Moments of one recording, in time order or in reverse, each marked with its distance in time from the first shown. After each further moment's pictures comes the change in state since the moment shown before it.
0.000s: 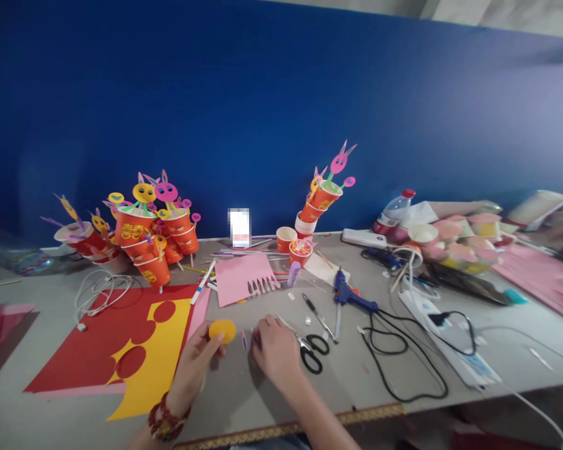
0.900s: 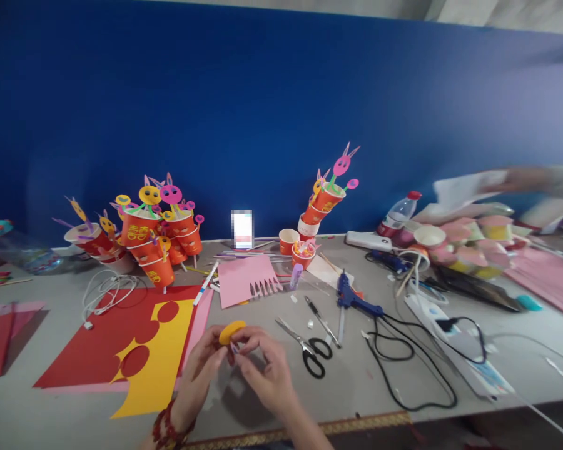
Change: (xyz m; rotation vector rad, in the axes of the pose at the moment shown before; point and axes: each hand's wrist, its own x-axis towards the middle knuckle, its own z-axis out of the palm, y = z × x) left_hand -0.019 0.030 0.016 -0.039 -0.109 0.189; right_hand -0.023 -0.031 -0.012 1.244 0.277 -0.285
